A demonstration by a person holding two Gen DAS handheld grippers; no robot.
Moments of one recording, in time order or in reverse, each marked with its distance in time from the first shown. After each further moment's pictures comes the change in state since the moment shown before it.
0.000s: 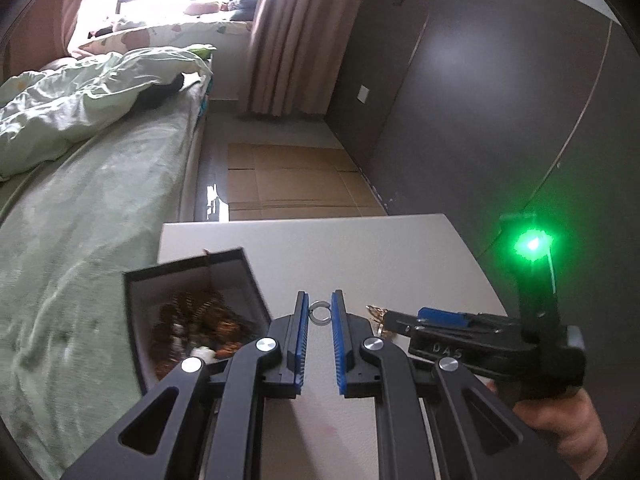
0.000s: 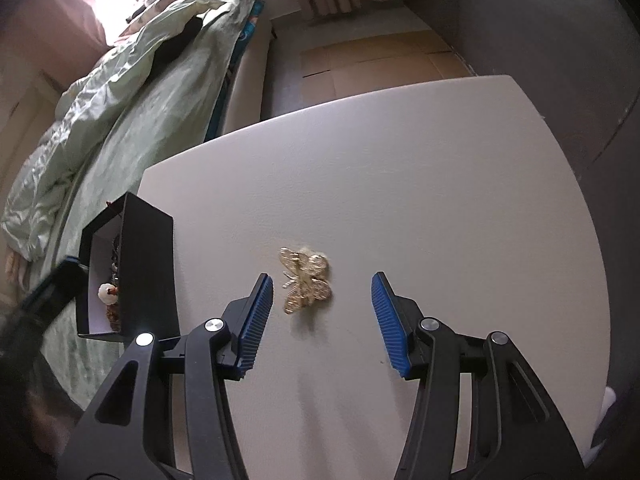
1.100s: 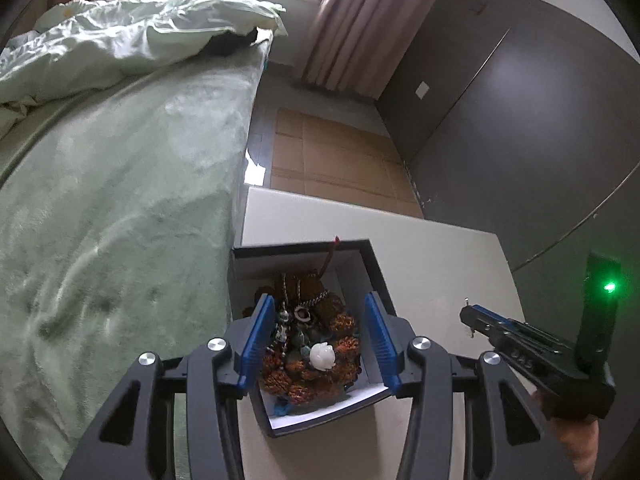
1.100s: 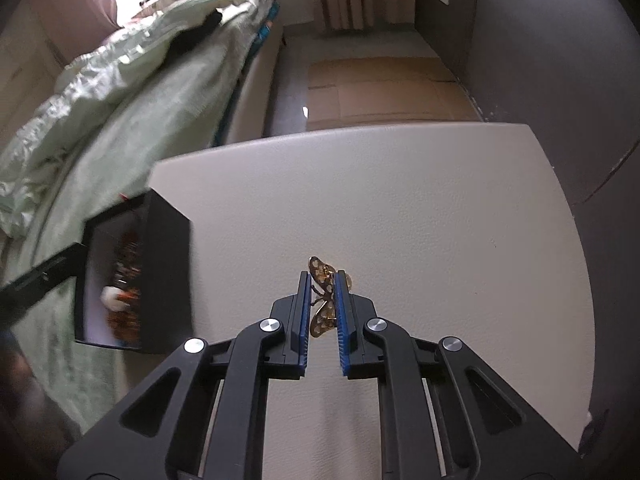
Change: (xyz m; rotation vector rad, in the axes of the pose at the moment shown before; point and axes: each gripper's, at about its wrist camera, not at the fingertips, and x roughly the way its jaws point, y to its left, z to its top) left arm 0.000 0.087 0.003 -0.209 0.096 0.047; right arm -0.006 0.044 0.007 -0.097 -0.058 -0.069
